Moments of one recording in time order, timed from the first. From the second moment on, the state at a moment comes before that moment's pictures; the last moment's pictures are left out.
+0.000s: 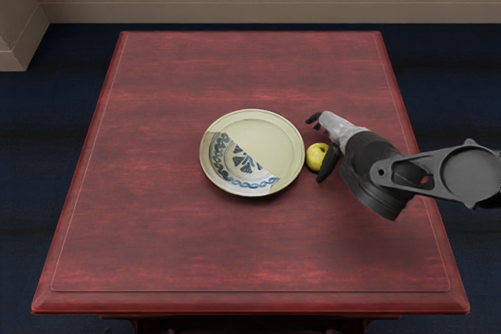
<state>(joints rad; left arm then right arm) -0.02 0.00 0.00 -0.17 0.06 0.01 -0.61 1.30 -0.39 -0.28 1.49 -0.65 -0.61 -0.61</state>
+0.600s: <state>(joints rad) -0.02 0.00 0.00 -0.17 0.06 0.01 -0.61 1.31 -0.38 -0.29 1.49 -0.63 -0.61 -0.61</state>
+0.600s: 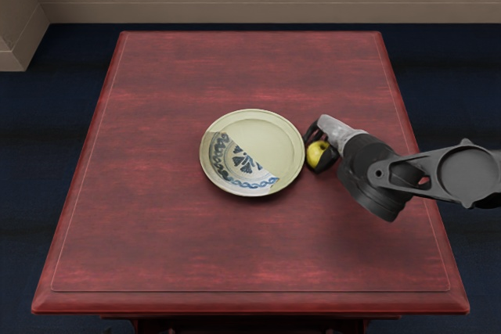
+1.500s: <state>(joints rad) -0.02 0.00 0.00 -0.17 0.06 0.01 -0.61 1.37 -0.43 -0.17 1.46 -0.63 -0.60 -0.61</state>
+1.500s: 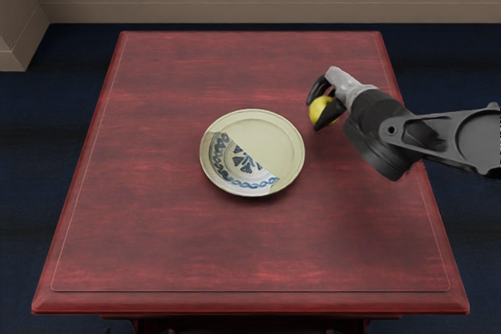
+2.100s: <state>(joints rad) -0.02 0.00 0.00 -0.17 0.06 0.01 -0.61 1.39 -0.16 -0.13 1.40 -0.63 -0.61 -0.61</state>
